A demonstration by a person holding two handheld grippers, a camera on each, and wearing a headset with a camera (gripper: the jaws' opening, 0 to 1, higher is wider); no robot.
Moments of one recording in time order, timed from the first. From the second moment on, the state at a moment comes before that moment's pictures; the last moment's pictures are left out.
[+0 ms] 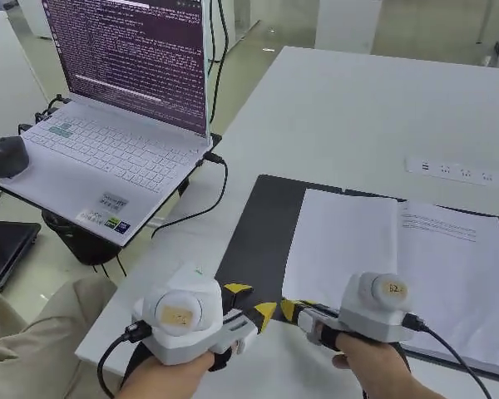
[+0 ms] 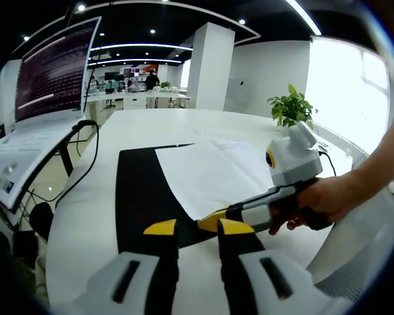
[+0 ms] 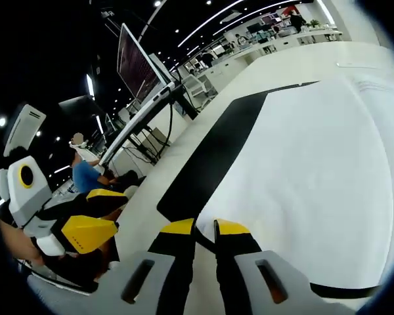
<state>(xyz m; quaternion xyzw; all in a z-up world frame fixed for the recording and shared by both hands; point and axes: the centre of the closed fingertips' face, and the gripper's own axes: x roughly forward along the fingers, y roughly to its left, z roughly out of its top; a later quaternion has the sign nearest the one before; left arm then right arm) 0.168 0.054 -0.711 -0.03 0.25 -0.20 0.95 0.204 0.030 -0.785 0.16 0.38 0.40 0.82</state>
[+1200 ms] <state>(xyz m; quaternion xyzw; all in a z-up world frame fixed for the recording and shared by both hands) 0.219 0.011 -0.789 0.07 0.30 -0.21 0.93 0.268 -0.083 -0.739 0.27 0.31 0.31 0.86</state>
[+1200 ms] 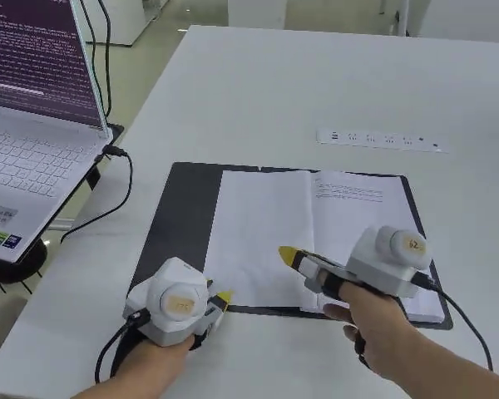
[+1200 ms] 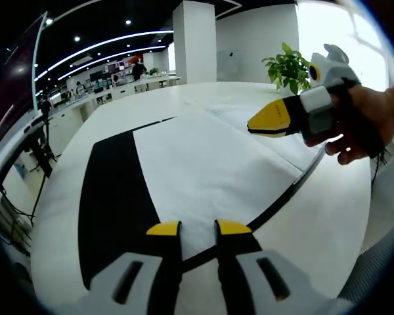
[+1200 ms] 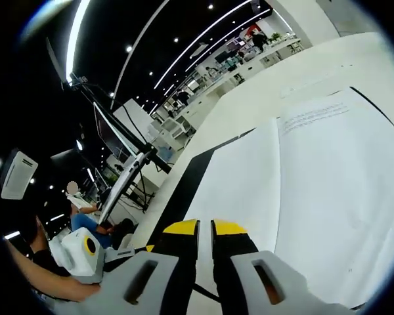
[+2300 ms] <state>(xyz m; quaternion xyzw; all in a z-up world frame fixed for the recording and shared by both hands) 0.219 0.013 -0.791 0.07 0.27 -0.21 0.94 0.343 -0.101 -0.768 0.46 0.41 0.20 0.76</state>
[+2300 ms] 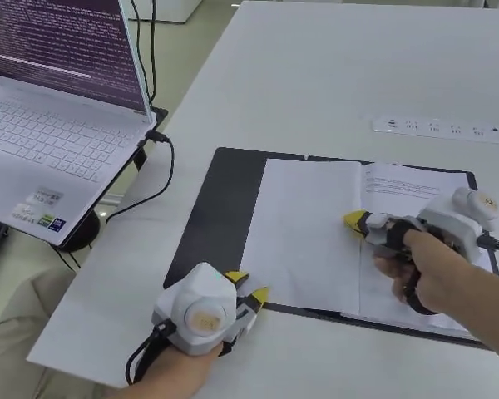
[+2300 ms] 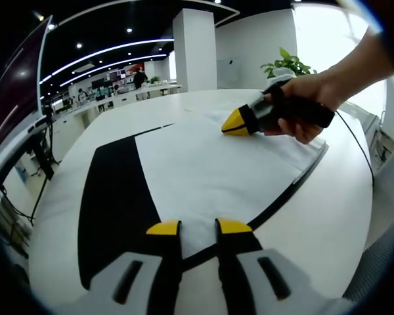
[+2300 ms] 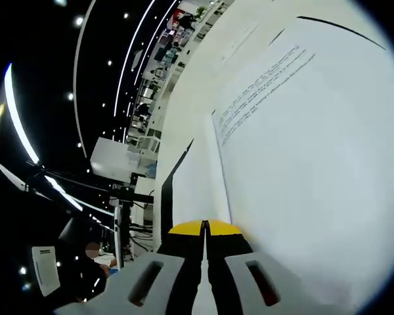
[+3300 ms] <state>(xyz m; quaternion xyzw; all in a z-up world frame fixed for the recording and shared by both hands) 0.218 0.013 -0.790 0.07 0.26 -0.20 0.94 0.424 -0.109 -0.772 0.52 0.39 0.13 0.75</state>
